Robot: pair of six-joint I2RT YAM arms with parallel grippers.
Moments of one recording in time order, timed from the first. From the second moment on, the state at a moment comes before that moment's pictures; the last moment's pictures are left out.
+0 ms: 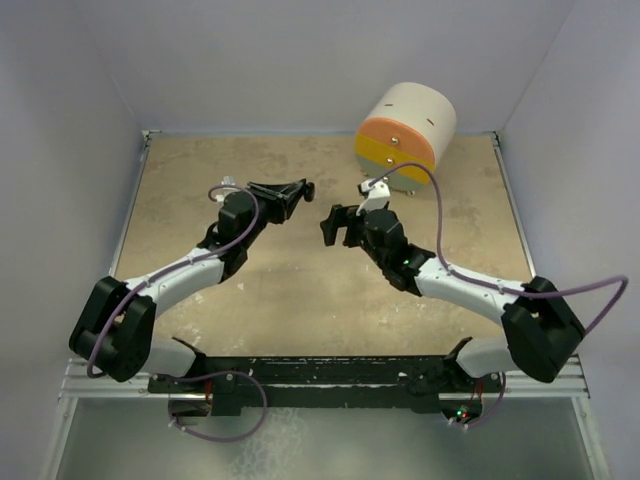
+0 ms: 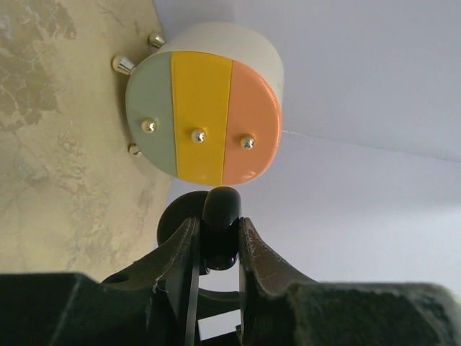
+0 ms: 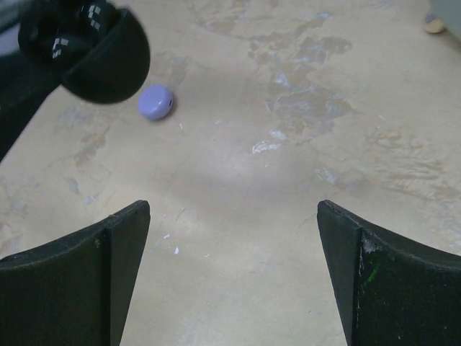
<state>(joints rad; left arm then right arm) -0.50 1.38 0.72 0.52 -0.08 -1.64 0.73 1.34 0.76 0.27 0.28 0.42</state>
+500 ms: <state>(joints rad) -0.57 1.38 0.79 0.18 -0.17 -1.71 0.80 1.54 0.80 0.49 0.35 0.35</state>
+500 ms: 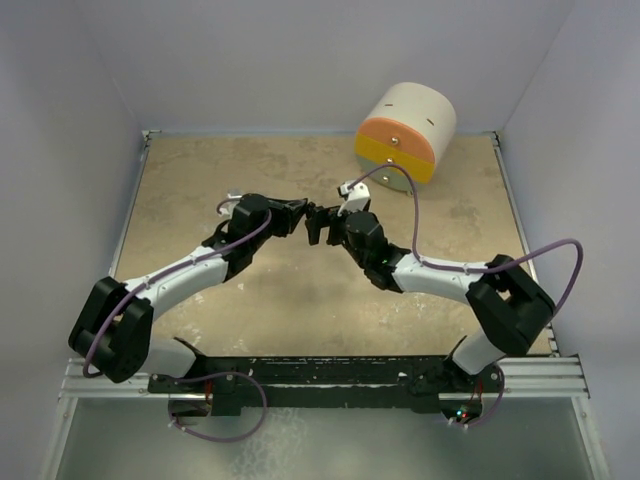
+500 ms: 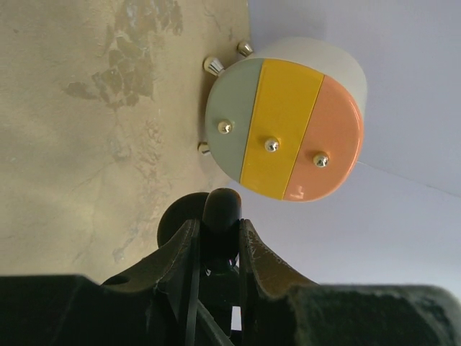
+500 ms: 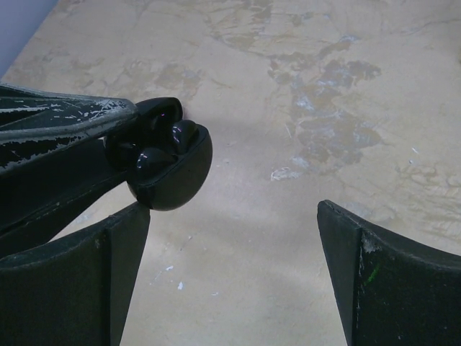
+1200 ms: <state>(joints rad) -0.57 1.36 0.80 0.11 -0.18 -1.73 0.82 1.64 0.85 0.50 0.52 0.34</state>
